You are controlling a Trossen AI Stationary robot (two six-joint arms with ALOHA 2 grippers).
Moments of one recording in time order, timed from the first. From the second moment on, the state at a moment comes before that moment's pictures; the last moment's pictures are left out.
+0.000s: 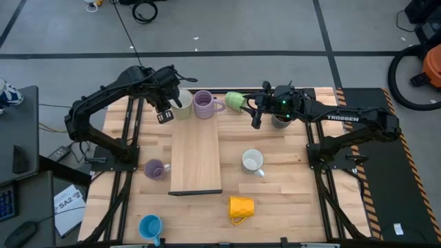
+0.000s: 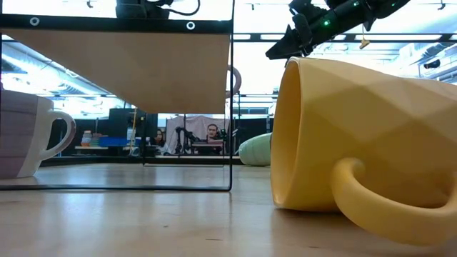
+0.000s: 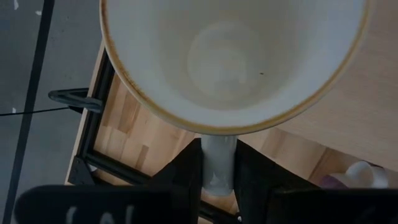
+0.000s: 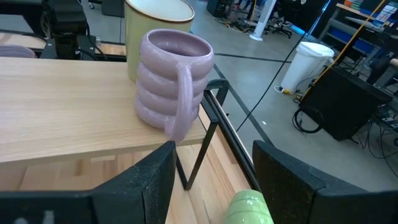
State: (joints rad) left arm 0.51 1.44 1.59 -1.45 -0.16 0.17; right arm -0.34 1.18 0.85 0.04 0.06 -0.25
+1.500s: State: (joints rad) left arm 0.48 1.33 1.59 -1.45 -0.17 0.10; right arm -0.34 1.18 0.85 0.04 0.06 -0.25
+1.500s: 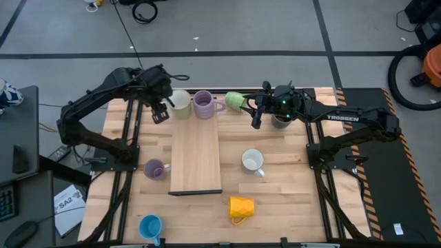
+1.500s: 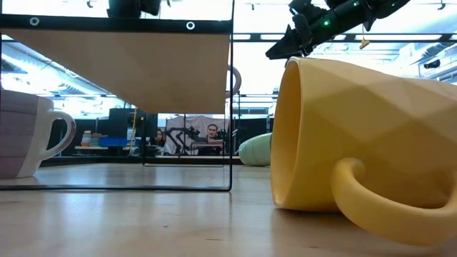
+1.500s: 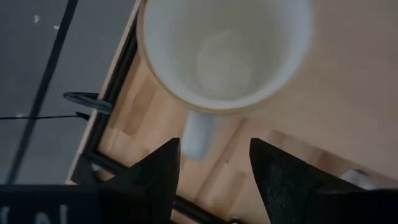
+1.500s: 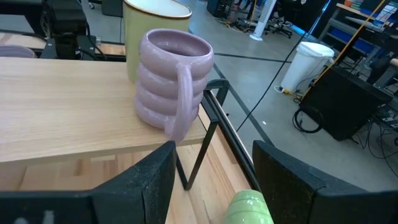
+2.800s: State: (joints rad) left arm -0.26 1.24 1.21 -1.57 -0.05 -0.86; right arm -0.34 1.18 0.85 0.04 0.06 -0.25
